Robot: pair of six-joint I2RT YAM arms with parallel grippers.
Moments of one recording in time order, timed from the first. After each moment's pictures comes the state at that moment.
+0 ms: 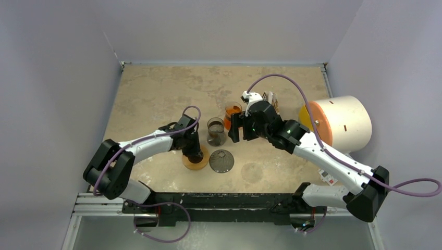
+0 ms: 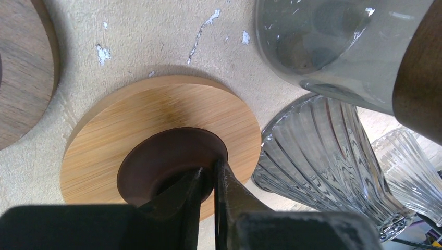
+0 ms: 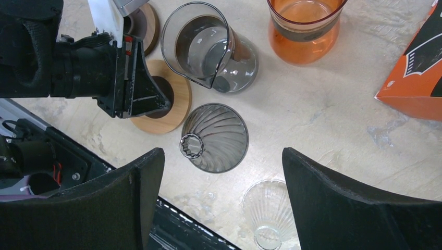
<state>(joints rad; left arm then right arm) -0.58 1.46 0.73 -0.40 0.14 -0.72 0.82 1.19 1.09 -0.60 0.09 0.46</state>
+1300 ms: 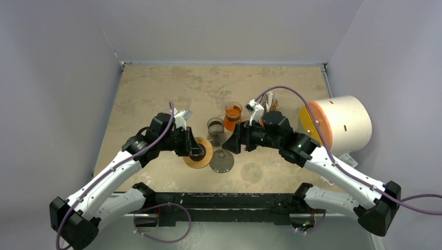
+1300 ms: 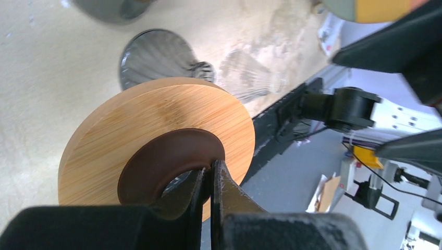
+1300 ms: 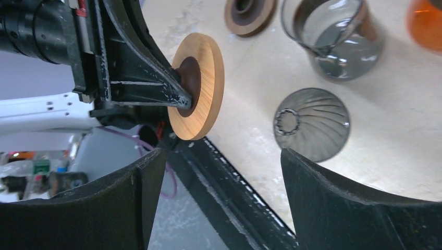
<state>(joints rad) -0.58 0.93 0.77 -0.59 0.40 -0.70 0.82 1.00 0.90 -0.40 -0.23 0.61</state>
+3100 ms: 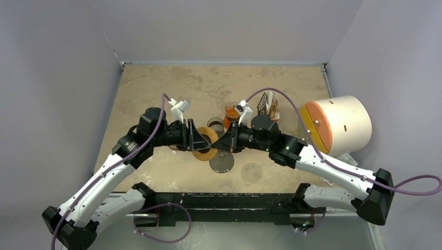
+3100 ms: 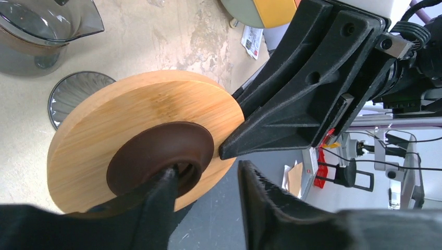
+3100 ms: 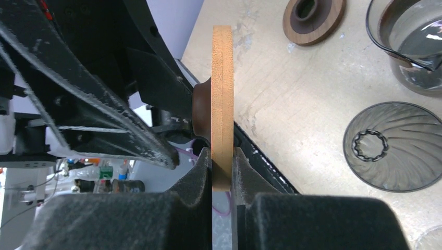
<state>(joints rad) -0.58 0.86 0.89 -0.50 0.56 -0.73 0.96 1.09 0.89 -0.16 -0.22 0.86</state>
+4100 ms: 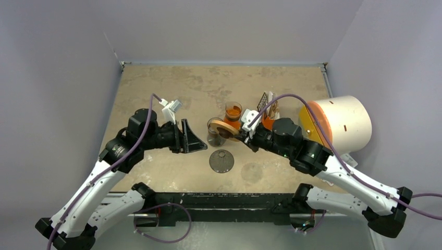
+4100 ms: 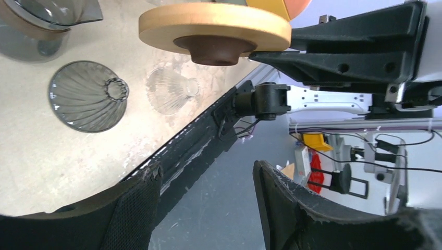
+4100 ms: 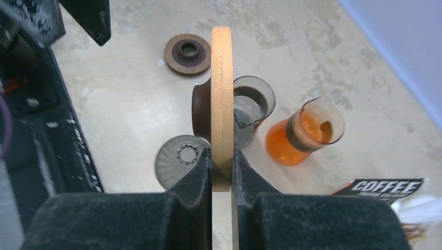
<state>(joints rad) -0.58 0.79 0.99 -0.68 0.51 -0.74 0.96 0.89 0.94 -0.36 -0.05 -0.13</state>
